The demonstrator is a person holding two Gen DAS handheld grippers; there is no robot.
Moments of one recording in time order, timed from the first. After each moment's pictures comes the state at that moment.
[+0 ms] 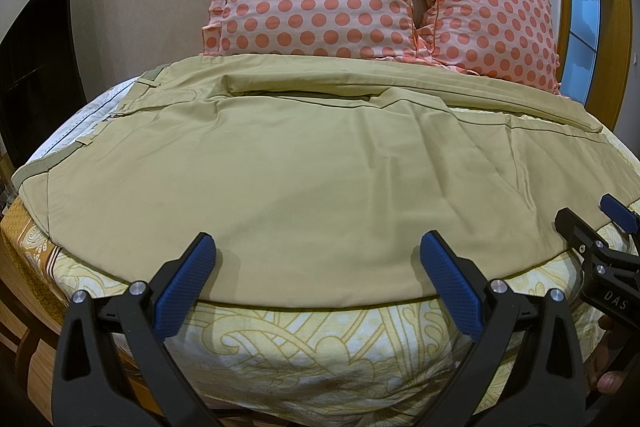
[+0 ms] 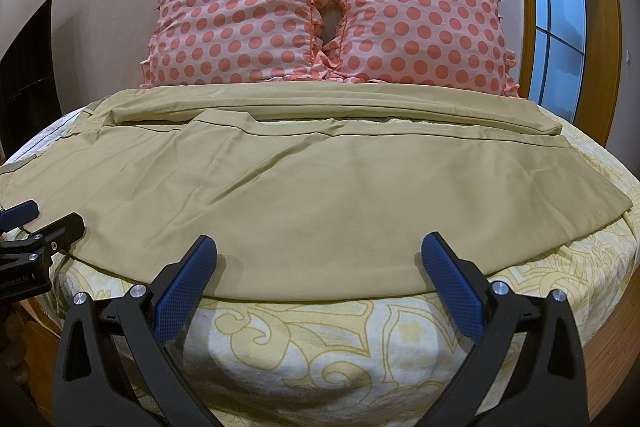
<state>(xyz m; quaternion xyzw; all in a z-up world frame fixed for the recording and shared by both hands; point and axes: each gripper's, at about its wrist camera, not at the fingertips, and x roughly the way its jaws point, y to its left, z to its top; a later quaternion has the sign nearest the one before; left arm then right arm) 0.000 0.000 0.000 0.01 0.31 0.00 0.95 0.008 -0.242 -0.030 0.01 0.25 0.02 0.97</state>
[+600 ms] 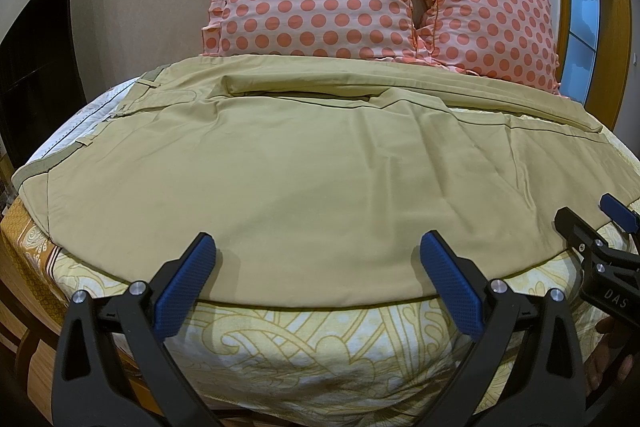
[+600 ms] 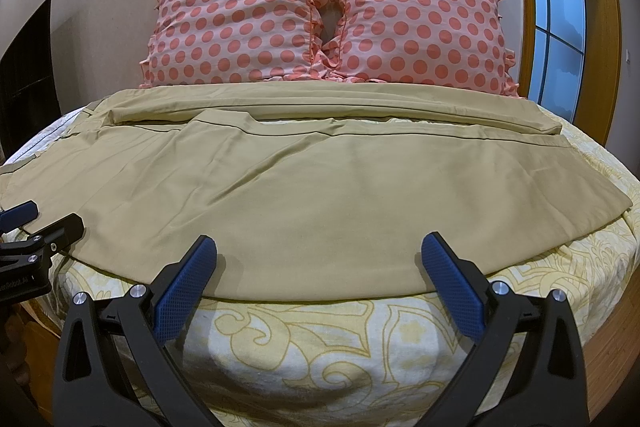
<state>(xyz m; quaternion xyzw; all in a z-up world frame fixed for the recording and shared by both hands) 0.000 0.000 0.000 0.01 0.31 0.00 0.95 0.007 -0.242 -0.030 0.01 0.25 0.02 0.97</state>
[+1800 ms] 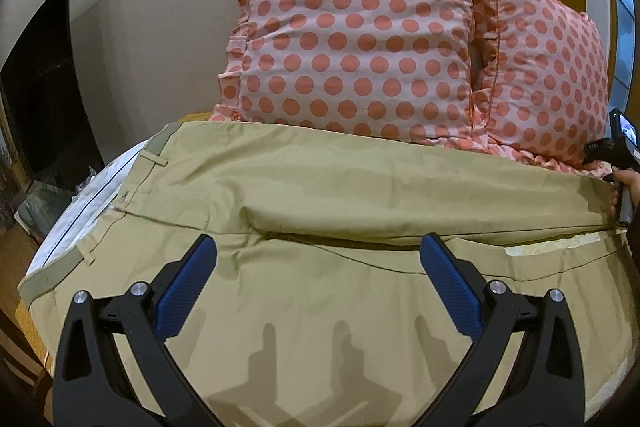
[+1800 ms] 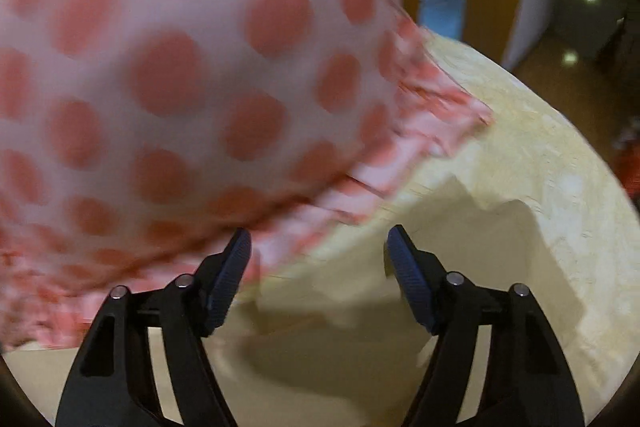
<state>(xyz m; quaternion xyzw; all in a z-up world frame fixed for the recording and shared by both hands) 0.136 0.020 0.083 0.00 0.30 0.05 0.95 0.381 -0.521 0.011 0.19 0.44 -0.25 0.84</state>
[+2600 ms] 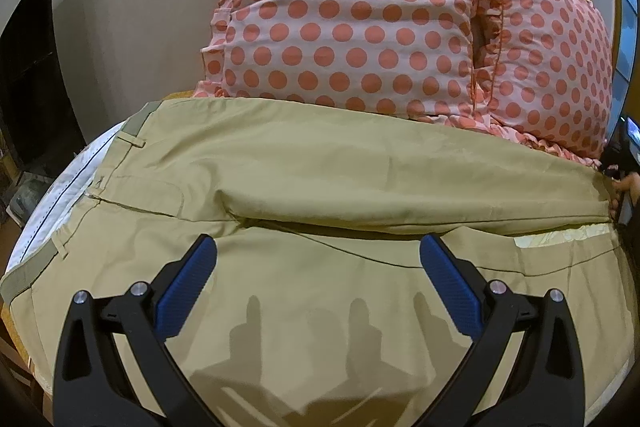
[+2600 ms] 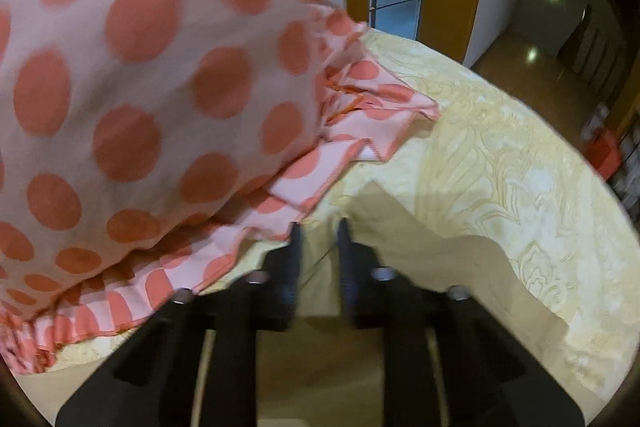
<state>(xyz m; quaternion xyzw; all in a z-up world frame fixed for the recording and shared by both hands) 0.154 0.021 0.063 -0.01 0.33 0.04 0.94 0.368 -0.565 -0.006 0.22 0.39 -0.29 0.85</state>
